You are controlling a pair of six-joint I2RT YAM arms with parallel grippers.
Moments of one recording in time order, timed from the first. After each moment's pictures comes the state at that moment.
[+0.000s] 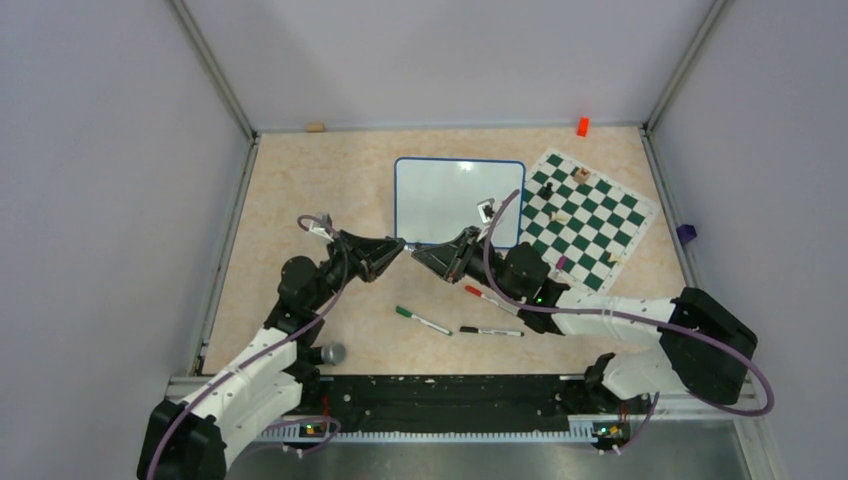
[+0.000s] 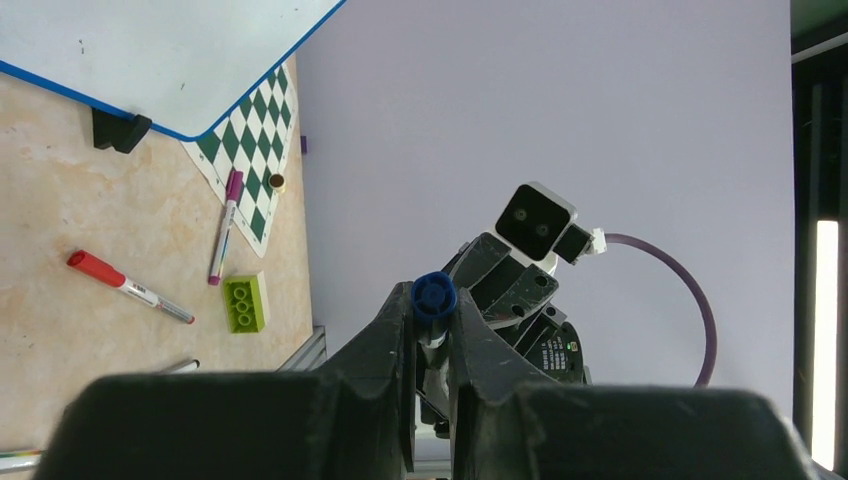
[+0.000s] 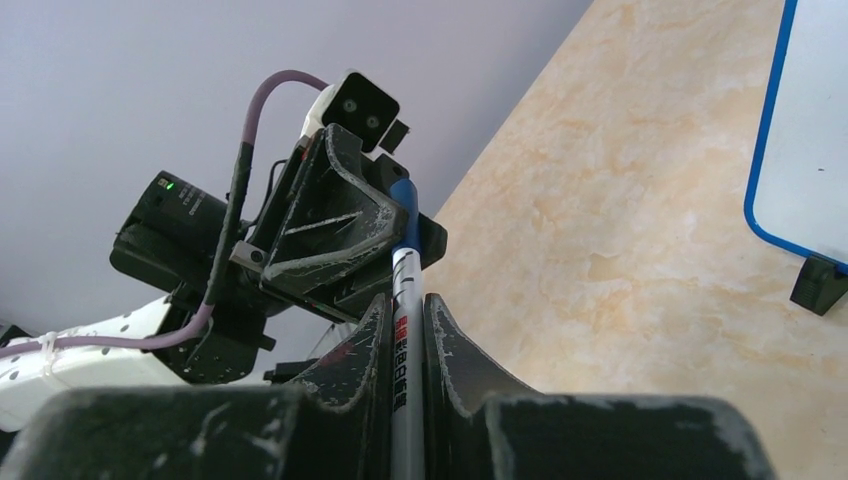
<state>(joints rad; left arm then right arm) -0.41 0.79 0.30 0.57 0.39 -1.56 0.96 1.30 0.58 0.83 -0.05 0.82</state>
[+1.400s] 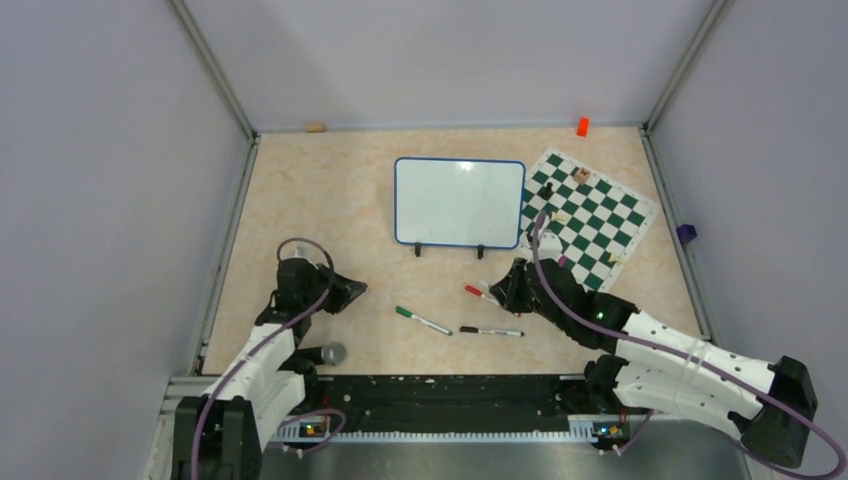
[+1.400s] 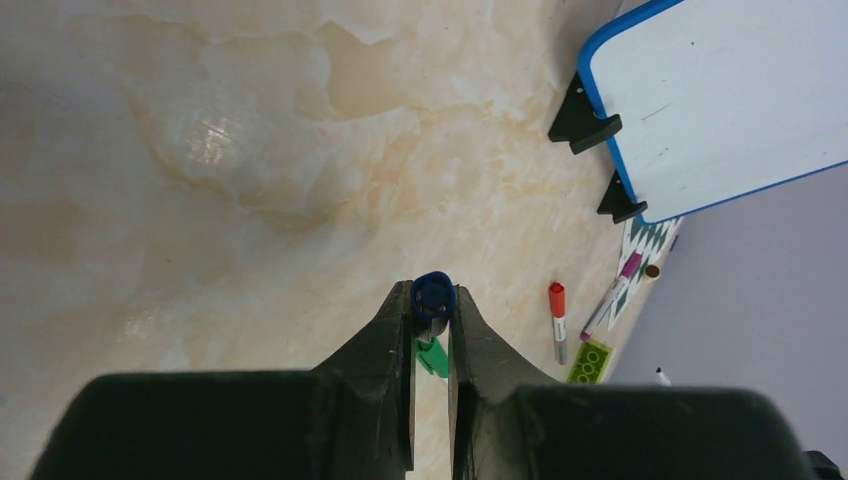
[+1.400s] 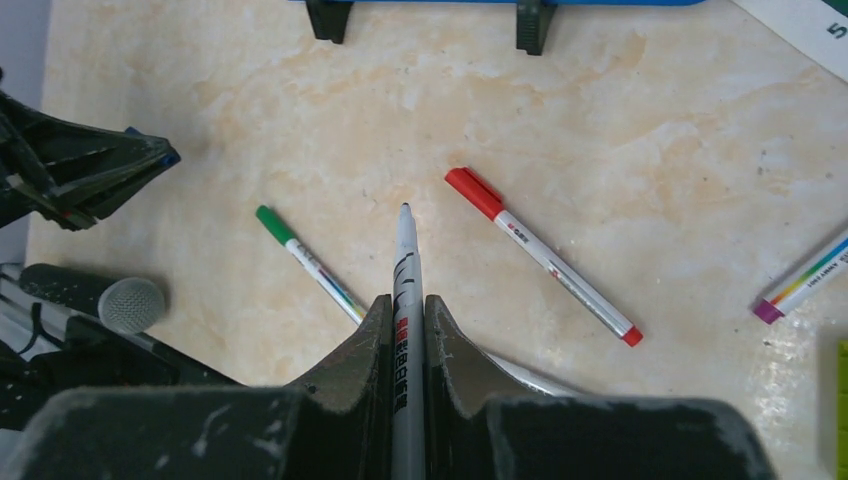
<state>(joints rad) -0.06 0.88 0.24 -0.04 0.37 -1.04 0.93 0.82 0.56 -0.31 0.30 0.79</state>
